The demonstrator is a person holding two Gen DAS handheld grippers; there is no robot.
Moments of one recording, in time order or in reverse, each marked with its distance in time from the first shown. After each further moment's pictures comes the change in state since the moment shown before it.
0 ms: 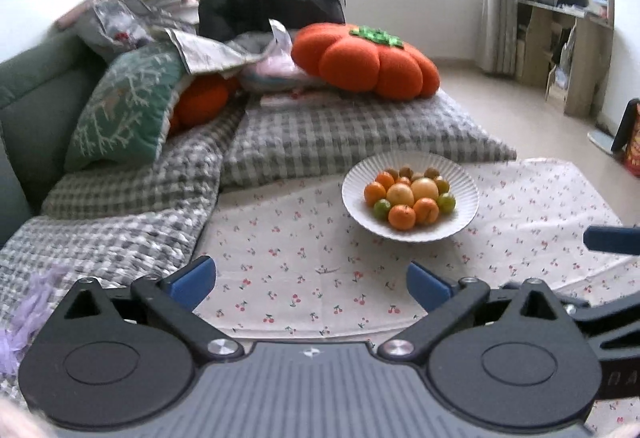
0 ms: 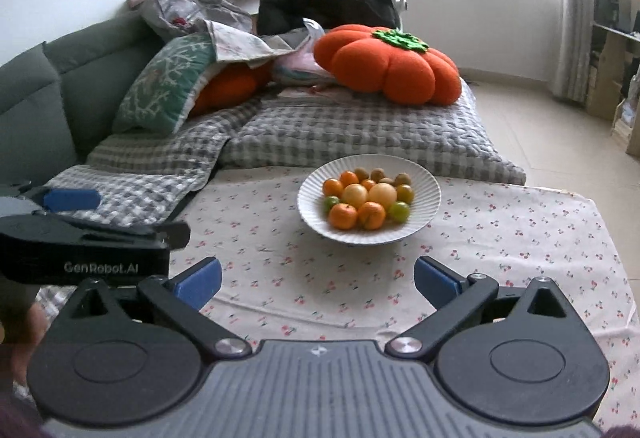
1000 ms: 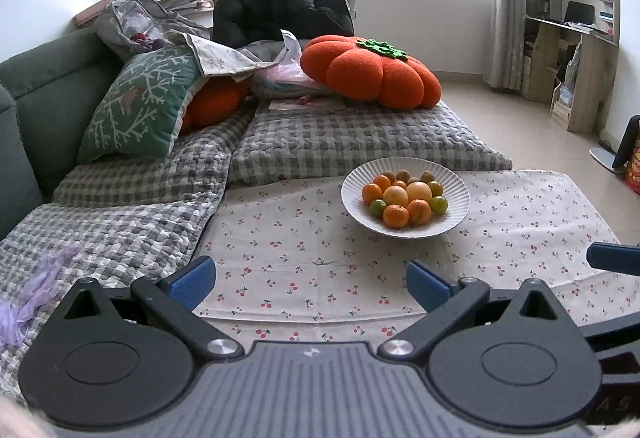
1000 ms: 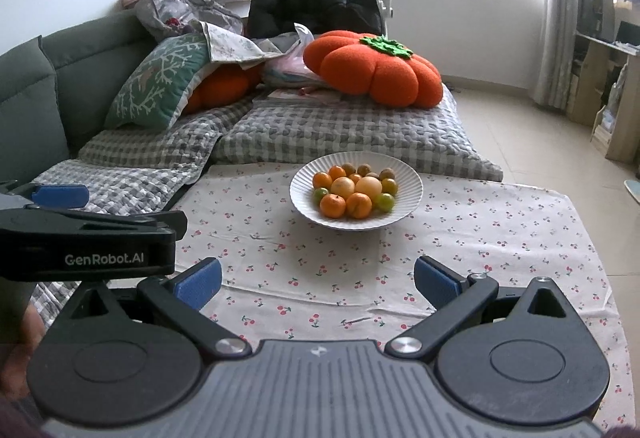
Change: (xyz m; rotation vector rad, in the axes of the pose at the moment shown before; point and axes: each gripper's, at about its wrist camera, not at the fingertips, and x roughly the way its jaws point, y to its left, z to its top) left arm -0.027 -0.007 -0.020 -0.045 -0.019 0.014; right arm -0.020 0.012 -0.019 0.008 -0.023 -0.061
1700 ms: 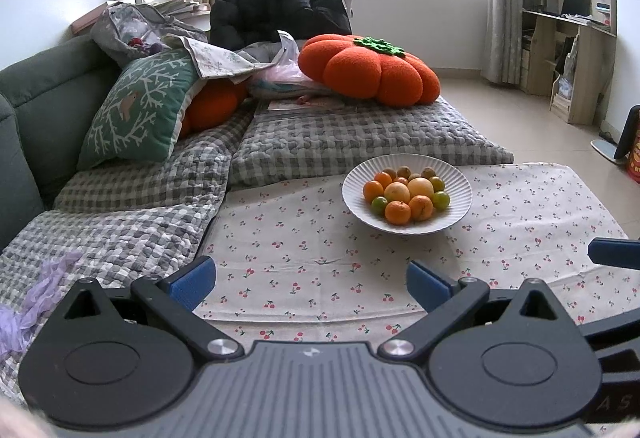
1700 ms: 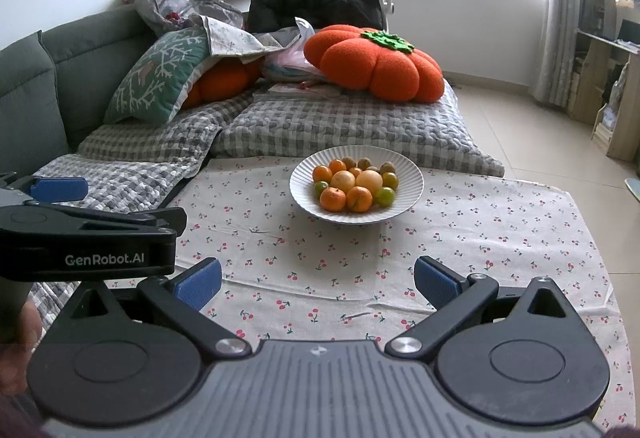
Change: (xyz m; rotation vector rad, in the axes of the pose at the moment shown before) left arm 0.001 -0.002 -0.002 0.029 -0.004 0.010; right arm 0.003 0.001 -0.001 -0.003 0.011 0.000
